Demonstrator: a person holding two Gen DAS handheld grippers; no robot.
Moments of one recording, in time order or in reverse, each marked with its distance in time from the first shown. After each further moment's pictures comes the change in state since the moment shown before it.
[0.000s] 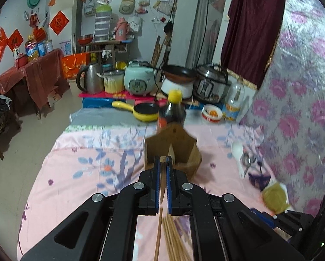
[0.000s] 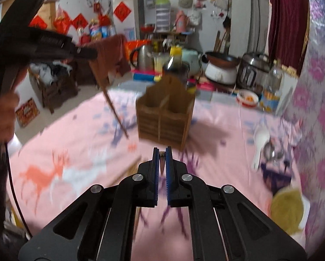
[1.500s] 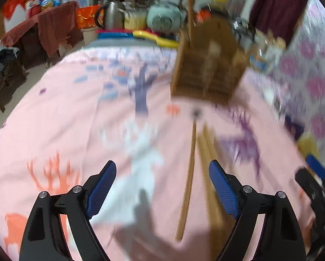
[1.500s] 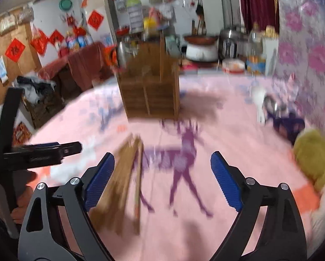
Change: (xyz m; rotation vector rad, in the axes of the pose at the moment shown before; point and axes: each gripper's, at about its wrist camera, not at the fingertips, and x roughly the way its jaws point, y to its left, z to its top) left arm 0.075 0.053 -0.203 -0.090 0.275 0.066; right arm 0.040 0.000 -0.112 0.199 0.039 -0.051
